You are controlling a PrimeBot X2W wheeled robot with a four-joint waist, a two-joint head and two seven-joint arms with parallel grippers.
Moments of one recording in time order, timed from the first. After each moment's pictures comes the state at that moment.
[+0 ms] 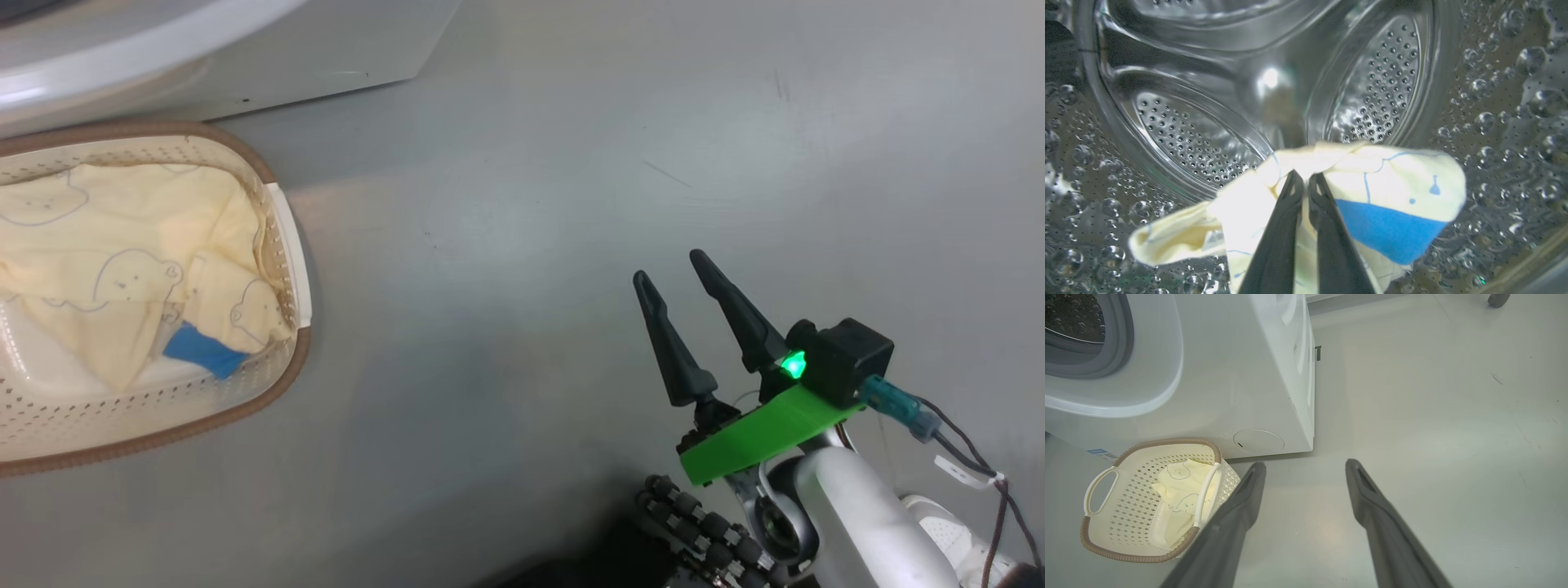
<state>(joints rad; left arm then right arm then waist) -1.49 0.33 -0.16 0.94 -0.03 -0.05 -0.20 -0.23 -0.04 0.35 0.12 0.35 0.13 -0.26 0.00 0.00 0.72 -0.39</state>
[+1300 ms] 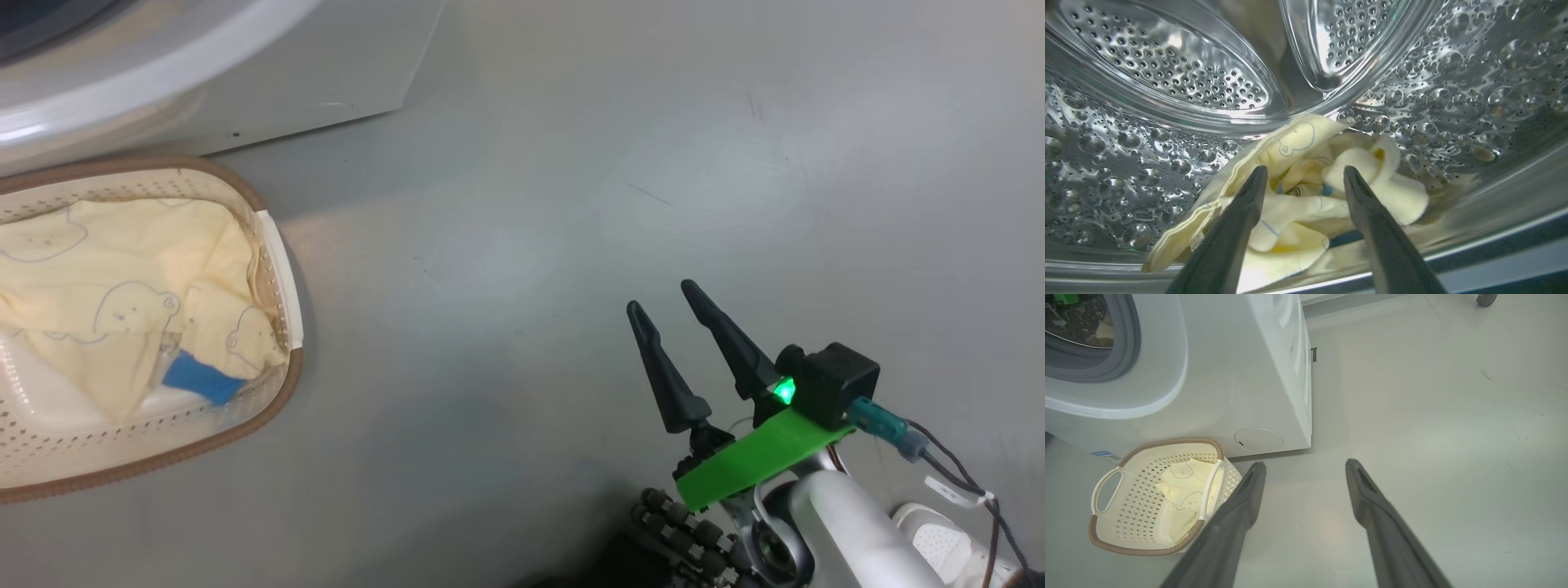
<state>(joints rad) -1.58 0.33 -0.29 1.28 0.01 -0.08 0.01 -0.19 -0.04 0.37 0.13 0.35 0.13 -0.26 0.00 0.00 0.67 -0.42</state>
